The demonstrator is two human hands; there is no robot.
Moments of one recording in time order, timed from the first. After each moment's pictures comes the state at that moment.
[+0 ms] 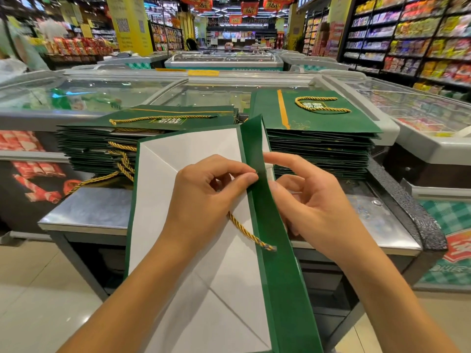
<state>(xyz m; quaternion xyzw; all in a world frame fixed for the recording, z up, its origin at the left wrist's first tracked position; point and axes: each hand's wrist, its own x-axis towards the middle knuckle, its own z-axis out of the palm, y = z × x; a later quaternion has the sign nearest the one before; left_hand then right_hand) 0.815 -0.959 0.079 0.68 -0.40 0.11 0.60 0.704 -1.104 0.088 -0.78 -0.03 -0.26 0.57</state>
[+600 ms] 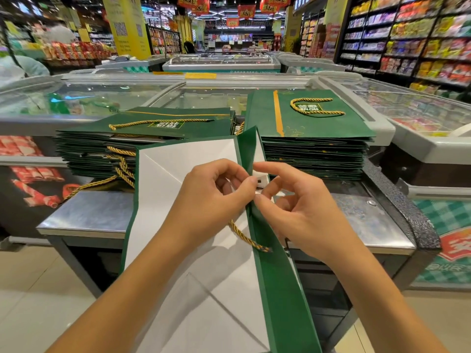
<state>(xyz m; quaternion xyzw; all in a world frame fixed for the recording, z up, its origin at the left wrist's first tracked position) 0.814 -0.963 0.087 0.74 -0.37 0.01 0.57 0.709 -1.105 0.078 -0.83 0.00 -0.27 0.49</state>
